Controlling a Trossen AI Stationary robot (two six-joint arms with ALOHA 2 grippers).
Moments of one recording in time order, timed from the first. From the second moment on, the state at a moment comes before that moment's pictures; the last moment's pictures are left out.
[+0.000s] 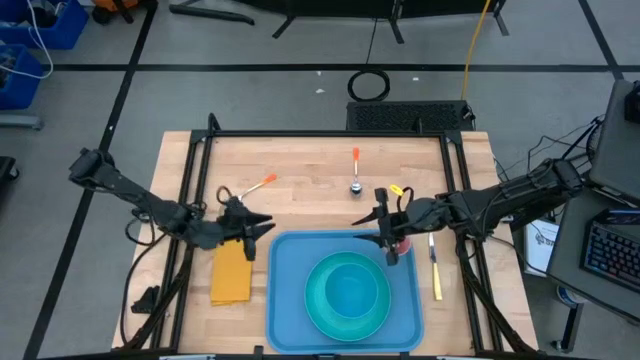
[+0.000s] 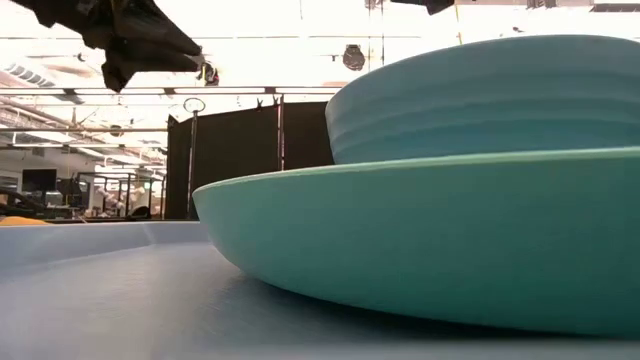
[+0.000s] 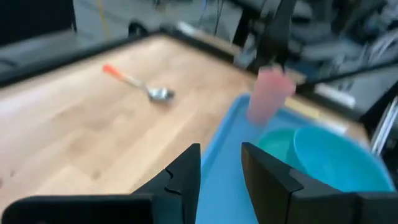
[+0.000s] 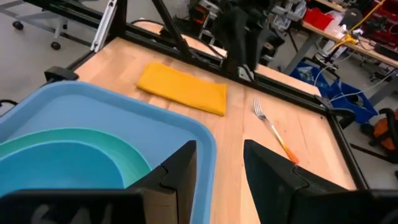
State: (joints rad) left arm -0.49 0.97 0.56 -0.05 -0.73 -0.65; right arm 0.27 1.16 0.88 -0.10 0.21 -0.23
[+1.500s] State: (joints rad) left arm -0.79 1.33 0.79 -0.50 -0.35 -1.63; right arm 0.21 1.16 0.87 -0.02 0.04 -0.33
